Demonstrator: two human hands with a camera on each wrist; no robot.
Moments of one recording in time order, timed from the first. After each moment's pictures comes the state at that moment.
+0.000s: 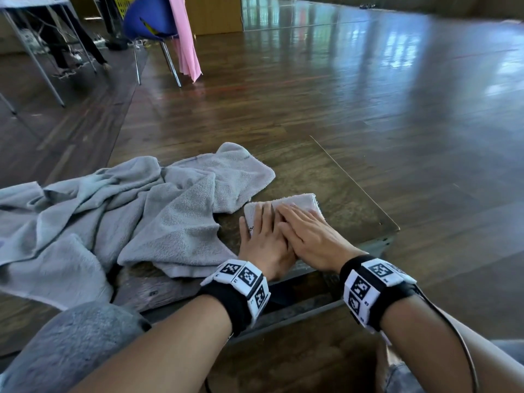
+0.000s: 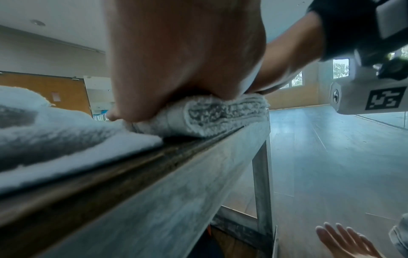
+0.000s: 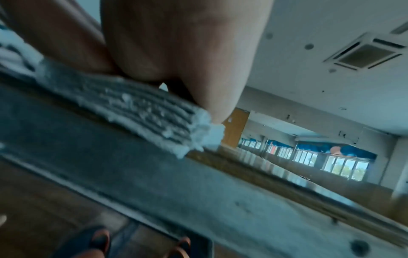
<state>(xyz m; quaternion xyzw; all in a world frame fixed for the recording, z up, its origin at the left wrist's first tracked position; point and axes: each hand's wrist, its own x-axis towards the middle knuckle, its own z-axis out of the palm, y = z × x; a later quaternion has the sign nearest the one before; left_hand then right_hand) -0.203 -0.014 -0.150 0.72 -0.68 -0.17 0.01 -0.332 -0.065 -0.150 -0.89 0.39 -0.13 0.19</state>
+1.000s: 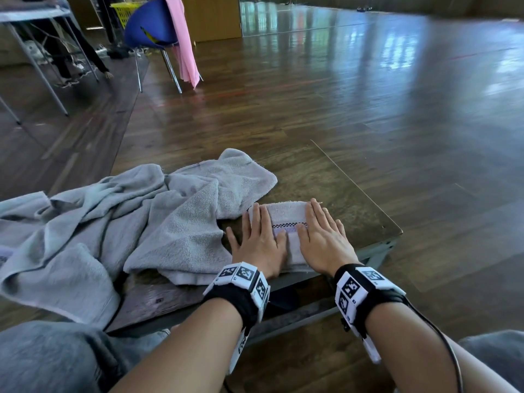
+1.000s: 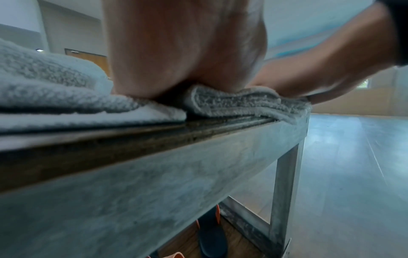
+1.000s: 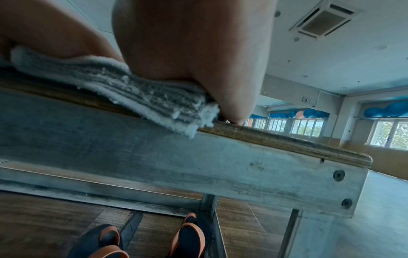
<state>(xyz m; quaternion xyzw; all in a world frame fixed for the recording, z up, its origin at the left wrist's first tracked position) -0.188 -0.021 -0.162 0.78 -0.59 -0.19 0.09 -0.329 -0.071 -0.177 -0.78 0.59 -0.10 0.21</state>
